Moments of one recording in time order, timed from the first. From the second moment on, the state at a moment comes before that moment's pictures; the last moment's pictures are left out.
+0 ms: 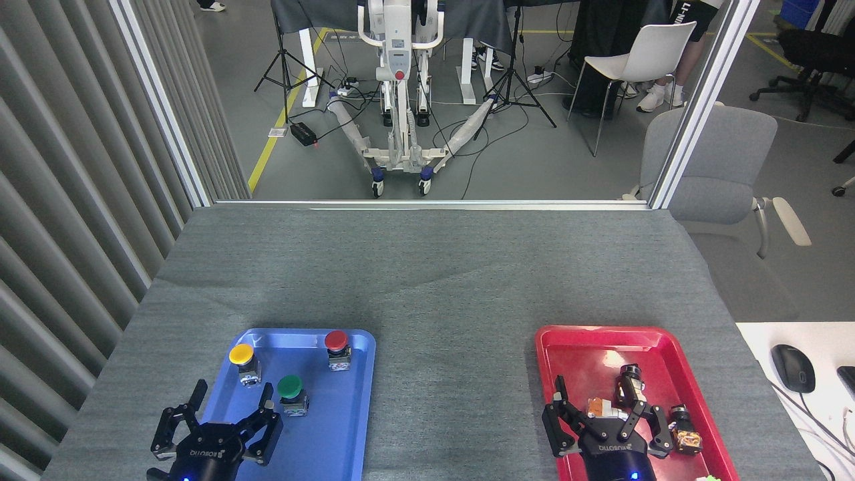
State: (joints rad) left arm 0.13 0.16 -0.02 -1.64 -1.39 0.01 0.10; right arm 0.16 0.09 0.00 -1.71 1.55 -0.01 0.01
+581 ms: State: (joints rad) left arm 0.14 0.17 -0.03 -1.63 -1.36 0.02 0.11; right arm 0.16 0.08 0.00 -1.71 1.55 -0.04 0.01
